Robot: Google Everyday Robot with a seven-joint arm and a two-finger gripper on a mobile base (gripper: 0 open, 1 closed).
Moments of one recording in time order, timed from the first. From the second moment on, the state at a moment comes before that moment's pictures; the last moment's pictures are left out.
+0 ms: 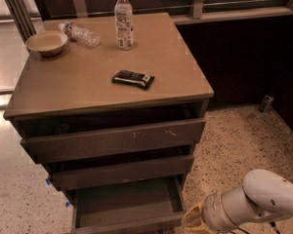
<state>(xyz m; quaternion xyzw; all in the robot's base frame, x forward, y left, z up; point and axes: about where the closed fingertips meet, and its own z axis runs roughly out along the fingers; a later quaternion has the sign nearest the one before) 0.330 -0.128 0.533 -0.63 0.70 0.27 0.23</state>
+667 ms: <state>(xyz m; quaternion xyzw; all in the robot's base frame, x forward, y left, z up) 0.328 -0.112 0.470 -0.67 0.65 0.26 0.25</state>
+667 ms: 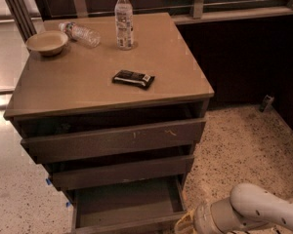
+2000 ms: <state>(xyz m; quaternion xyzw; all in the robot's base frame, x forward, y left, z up) 0.346 -0.061 0.293 -0.67 0.62 0.29 0.28</state>
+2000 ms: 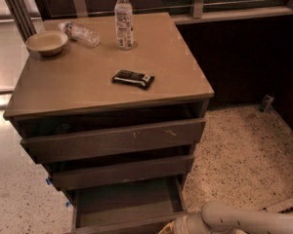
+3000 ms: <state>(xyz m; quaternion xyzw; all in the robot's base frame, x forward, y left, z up) 0.350 -0.044 0.178 -0.69 0.62 0.26 0.26</state>
